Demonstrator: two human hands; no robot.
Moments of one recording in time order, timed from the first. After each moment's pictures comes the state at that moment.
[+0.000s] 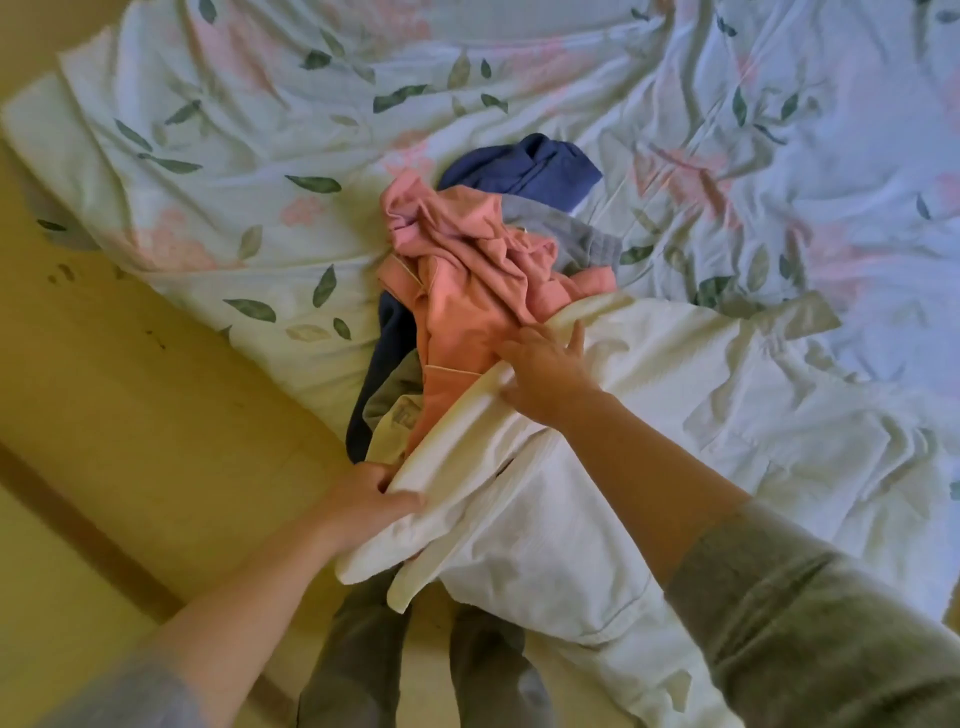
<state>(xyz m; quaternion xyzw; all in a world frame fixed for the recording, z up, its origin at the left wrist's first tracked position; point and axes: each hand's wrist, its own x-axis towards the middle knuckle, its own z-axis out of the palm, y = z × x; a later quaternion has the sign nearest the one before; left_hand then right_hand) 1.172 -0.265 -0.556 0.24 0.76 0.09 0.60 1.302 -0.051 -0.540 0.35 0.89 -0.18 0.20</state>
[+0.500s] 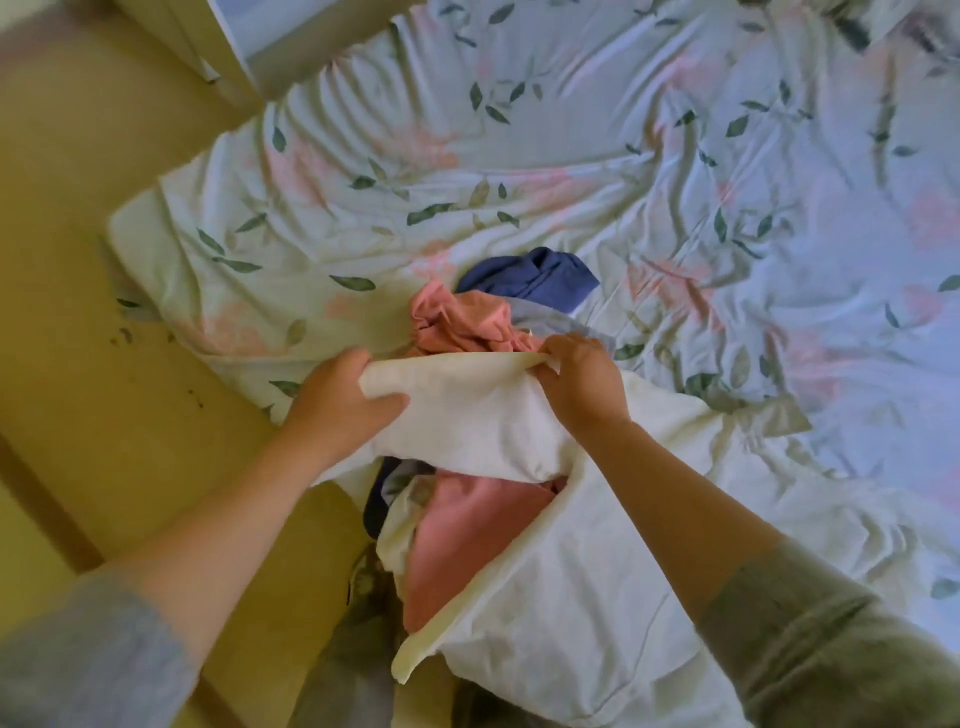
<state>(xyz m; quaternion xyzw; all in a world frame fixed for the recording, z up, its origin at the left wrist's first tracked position) 1.081 -0.160 -0.433 0.35 0.86 0.23 0.30 1.277 0.015 -0.459 0.46 0.86 -0.24 -0.03</state>
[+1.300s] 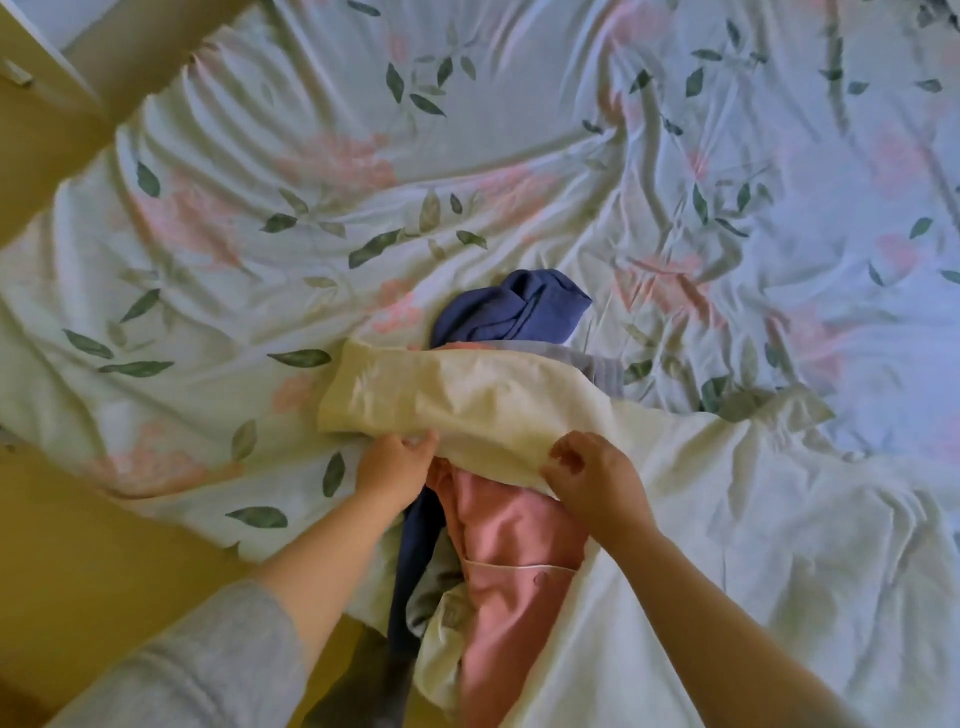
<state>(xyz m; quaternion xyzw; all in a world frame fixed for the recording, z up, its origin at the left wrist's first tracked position) 1.032 -0.051 -0.573 0.19 0.81 0.20 0.51 1.258 0.012 -0.529 0.61 0.71 -0.35 0.00</state>
